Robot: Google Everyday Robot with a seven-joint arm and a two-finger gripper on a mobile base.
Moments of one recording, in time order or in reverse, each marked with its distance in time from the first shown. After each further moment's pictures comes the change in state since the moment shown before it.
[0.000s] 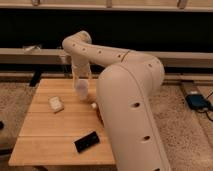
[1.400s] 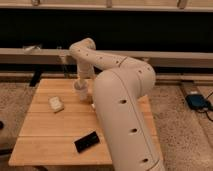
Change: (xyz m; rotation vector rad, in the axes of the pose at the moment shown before) arm -0.001 -0.019 0.058 0.012 0.069 -0.020
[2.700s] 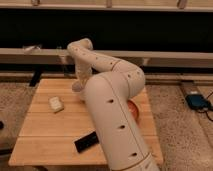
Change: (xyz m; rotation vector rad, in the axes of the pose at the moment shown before) arm 0.006 0.015 0.004 -0.032 0.117 -0.048
